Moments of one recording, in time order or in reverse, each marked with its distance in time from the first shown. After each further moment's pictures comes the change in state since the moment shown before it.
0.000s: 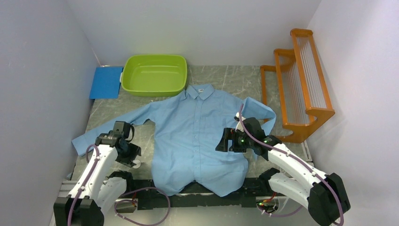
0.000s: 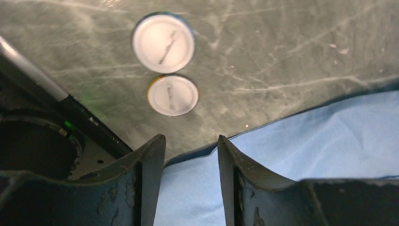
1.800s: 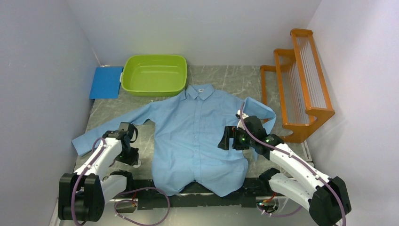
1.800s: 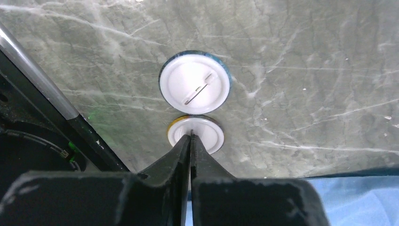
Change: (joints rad) left arm 0.001 0.159 -0.068 0.061 -0.098 -0.154; right arm 0.003 -0.023 0.046 -0.055 0.096 -0.059
